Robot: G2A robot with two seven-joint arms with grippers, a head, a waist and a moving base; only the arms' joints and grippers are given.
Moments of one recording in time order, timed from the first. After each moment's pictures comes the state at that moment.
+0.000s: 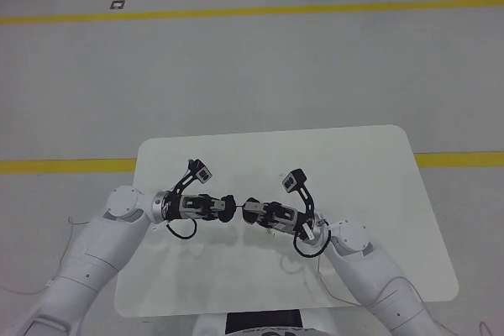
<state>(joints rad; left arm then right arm) 1.18 -0.99 -1.04 -1.32 -0.80 -0.31 -1.39 -1.42 -1.25 1.04 -1.51 0.54 -0.29 0.90</state>
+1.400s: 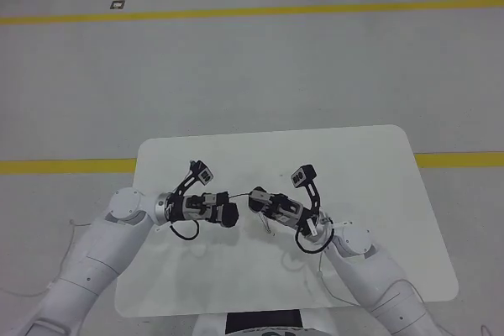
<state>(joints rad) 1.19 -0.99 -1.03 -1.35 -0.78 -0.29 -1.34 -1.44 -1.25 1.05 -1.55 0.56 -0.33 0.78</state>
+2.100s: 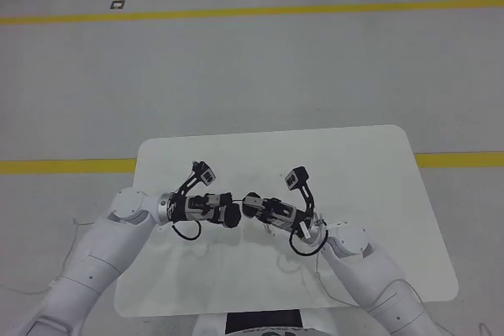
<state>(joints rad) 1.18 -0.99 -1.01 -1.33 -0.79 -0.29 -1.34 -1.43 -1.24 1.03 -1.55 0.48 -0.29 0.78</state>
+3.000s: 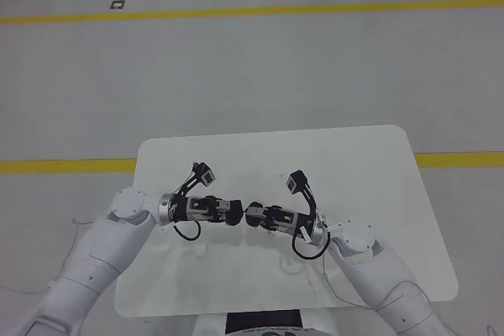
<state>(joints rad) 1.18 -0.99 -1.01 -1.34 -0.74 -0.28 -1.31 -1.44 -1.21 1.06 -1.58 0.35 -0.20 0.84</state>
